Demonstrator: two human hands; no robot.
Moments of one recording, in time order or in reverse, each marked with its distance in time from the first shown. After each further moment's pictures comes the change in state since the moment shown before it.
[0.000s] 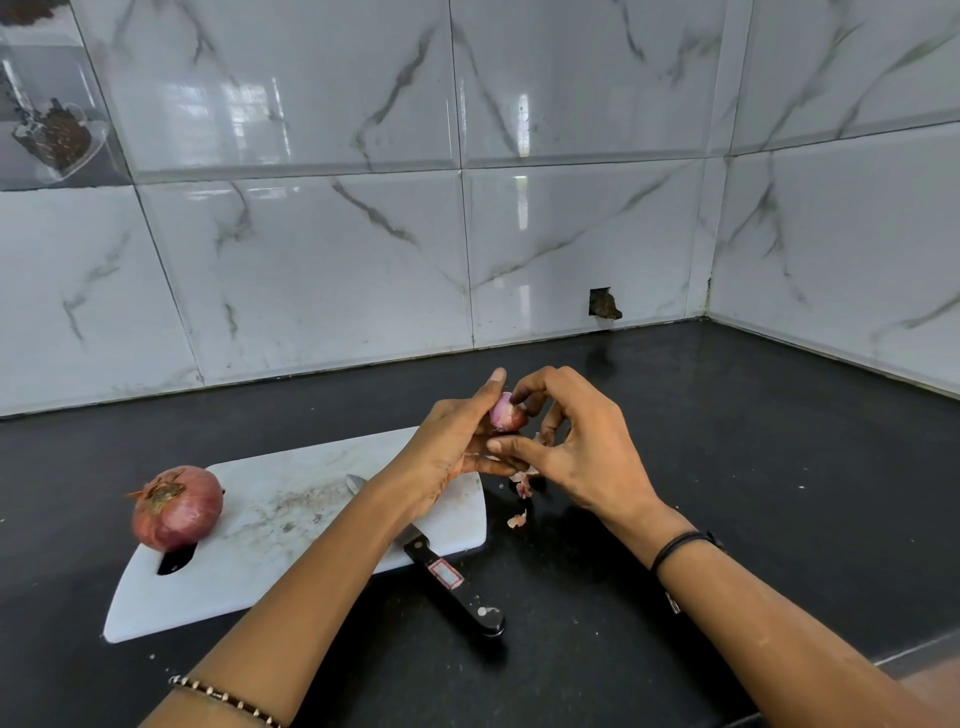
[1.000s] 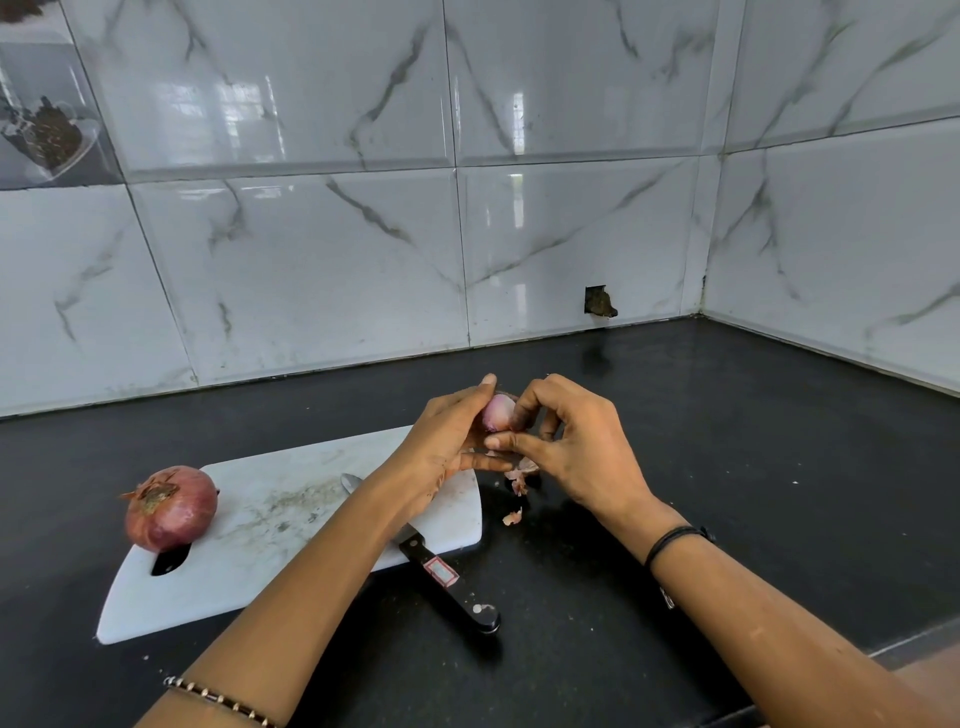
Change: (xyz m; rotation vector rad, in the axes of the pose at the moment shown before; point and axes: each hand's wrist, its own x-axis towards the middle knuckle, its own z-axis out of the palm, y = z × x) left_hand 0.003 0.000 0.001 -0.027 0.040 -0.034; right_hand 0.000 0.004 0.002 -0.019 -0.022 0.082
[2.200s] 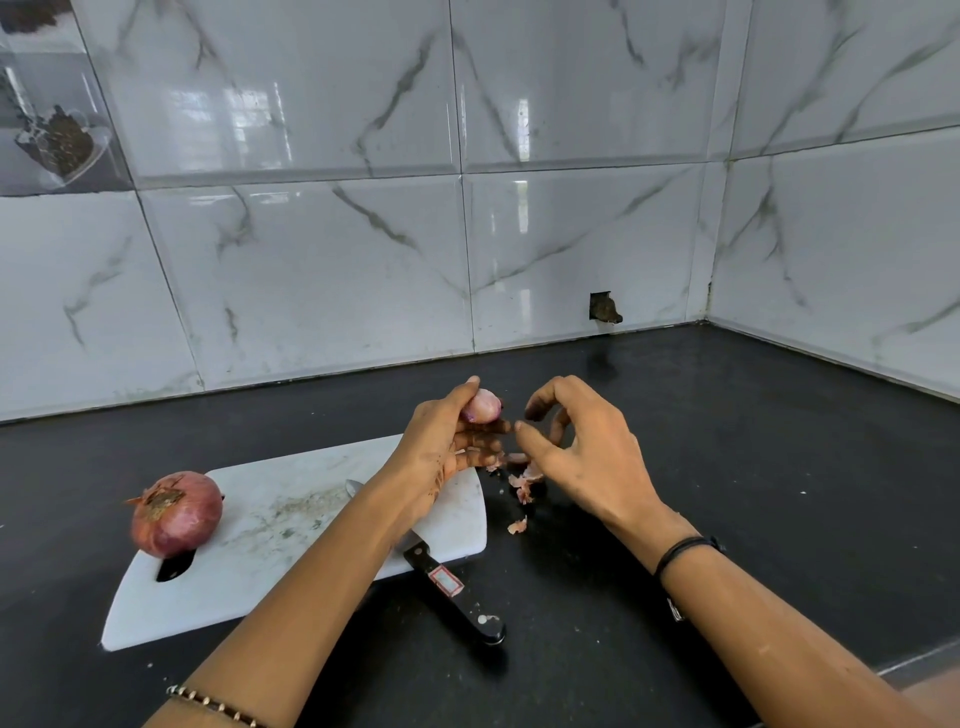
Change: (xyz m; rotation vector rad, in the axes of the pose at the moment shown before) left_hand 0.001 0.004 -0.004 -0.153 0.163 -0.043; right_hand -0.002 0.001 -0.001 -0.120 0.028 0.117
